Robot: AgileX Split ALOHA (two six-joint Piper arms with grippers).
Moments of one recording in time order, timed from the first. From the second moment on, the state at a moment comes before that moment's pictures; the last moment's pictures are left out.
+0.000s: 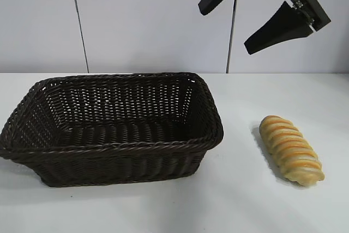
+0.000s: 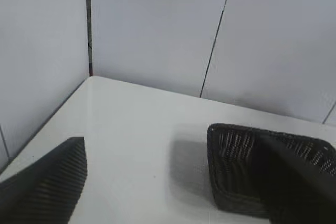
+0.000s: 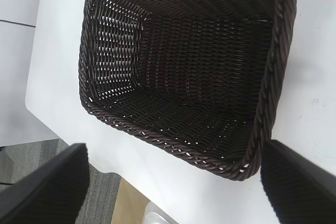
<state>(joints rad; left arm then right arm) 0.19 -0.02 -0.69 -0.07 1.29 0.02 0.19 1.58 -1.26 0.74 1.00 -0.34</state>
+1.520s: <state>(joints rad) 0.19 -0.02 -0.54 -0.04 1.29 0.01 0.19 1.58 -1.26 0.73 1.00 -0.34</state>
